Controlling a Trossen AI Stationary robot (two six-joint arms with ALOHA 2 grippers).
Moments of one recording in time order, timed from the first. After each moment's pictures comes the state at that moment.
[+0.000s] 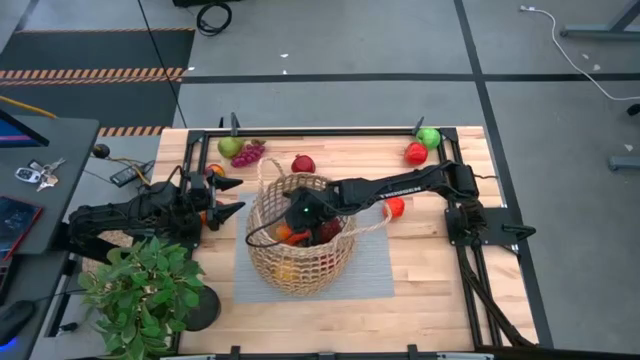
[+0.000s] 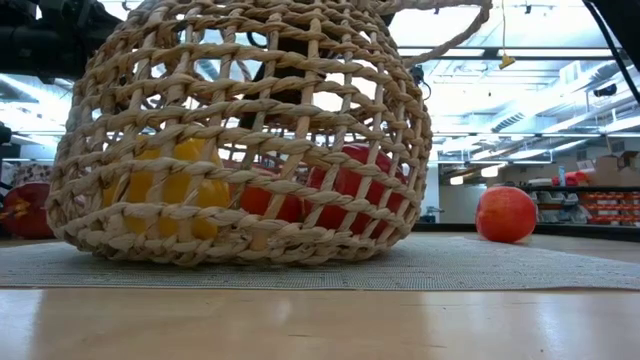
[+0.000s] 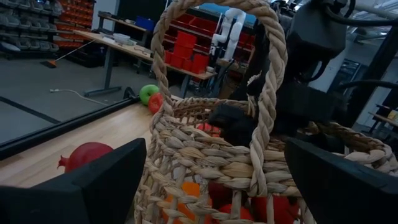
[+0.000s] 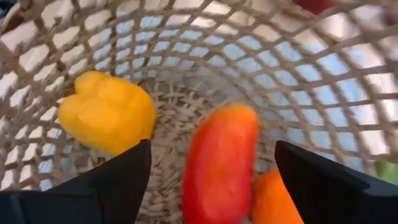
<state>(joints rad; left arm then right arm) 0.07 0.05 0.15 -0.06 -0.18 -0.30 0.05 2.03 1.70 -0.51 -0.11 -0.15</state>
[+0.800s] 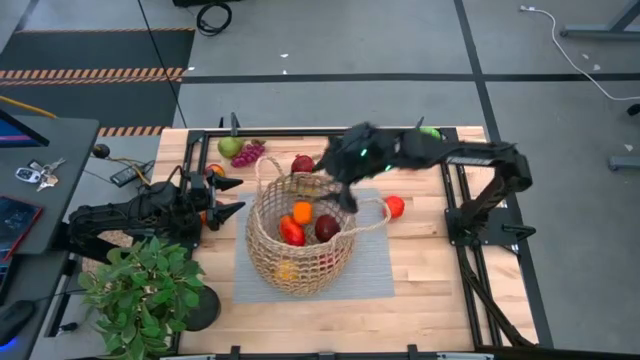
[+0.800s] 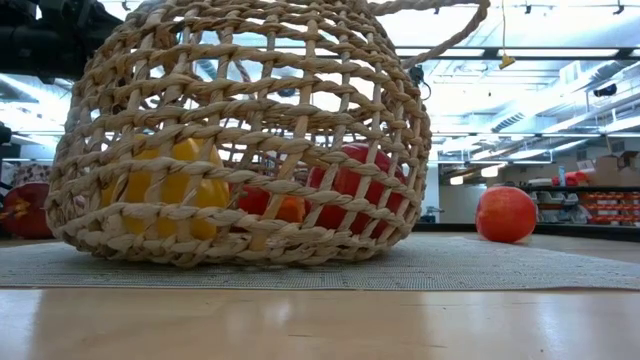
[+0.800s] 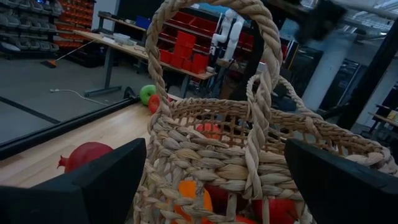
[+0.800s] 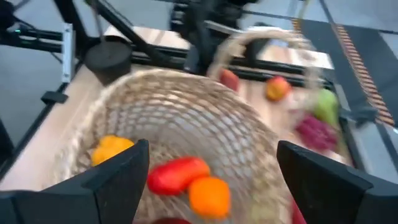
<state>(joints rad) 0.07 0.05 0.15 -0.06 -0.18 -0.30 -0.08 1.61 1.70 -0.66 -0.14 -0.17</state>
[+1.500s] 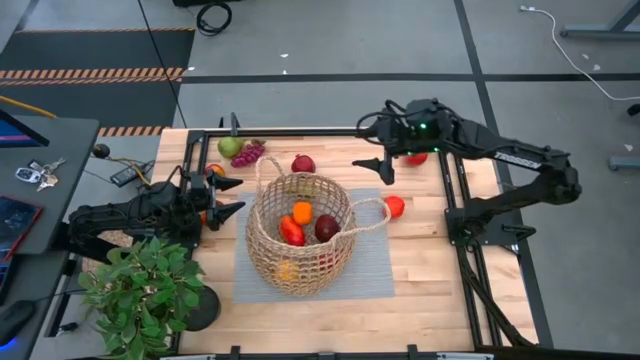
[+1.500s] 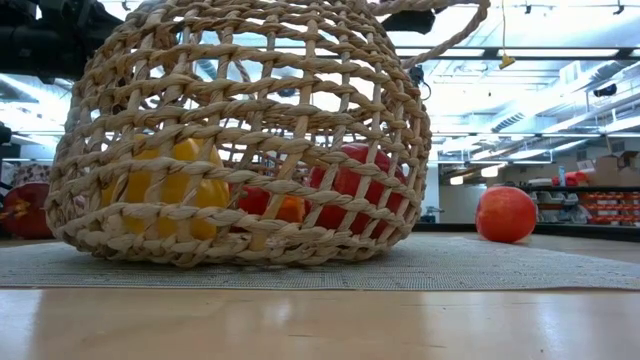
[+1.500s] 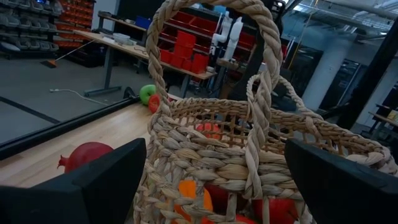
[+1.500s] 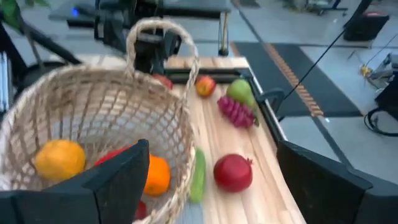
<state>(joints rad) 0.07 0.05 0.15 -0.06 -0.18 -0.30 -0.31 1.18 1.26 -0.47 -0.16 -0.15</state>
